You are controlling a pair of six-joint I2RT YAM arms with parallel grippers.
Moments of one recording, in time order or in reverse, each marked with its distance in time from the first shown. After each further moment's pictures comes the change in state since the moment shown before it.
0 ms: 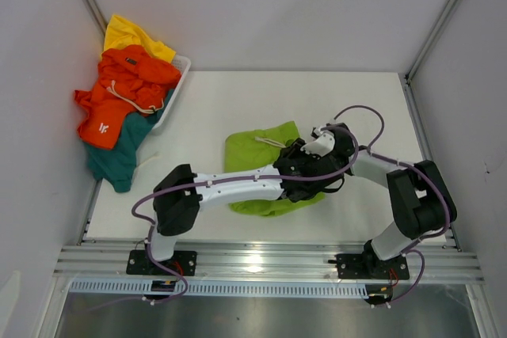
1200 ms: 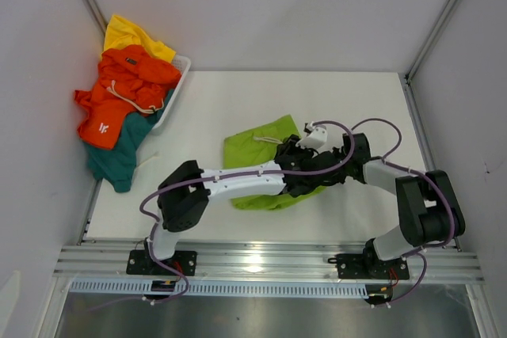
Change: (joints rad) left arm 0.053 0.089 0.047 0.028 -0.061 -0.125; right arm -0.170 -0.078 -0.131 0.011 -0.112 -0.023
